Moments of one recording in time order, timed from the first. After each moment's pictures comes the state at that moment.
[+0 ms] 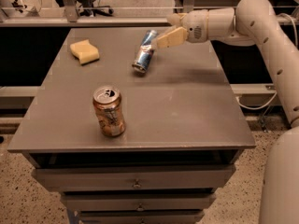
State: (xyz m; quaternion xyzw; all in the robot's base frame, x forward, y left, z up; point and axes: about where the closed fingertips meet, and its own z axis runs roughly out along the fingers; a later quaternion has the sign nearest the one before) arm 0.732 -0.052 0.947 -0.45 0.63 0.37 0.51
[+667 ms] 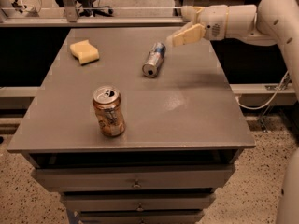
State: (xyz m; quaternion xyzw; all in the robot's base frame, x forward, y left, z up) arm 0.717 -0.094 0.970 -0.45 0.61 0.35 0.55
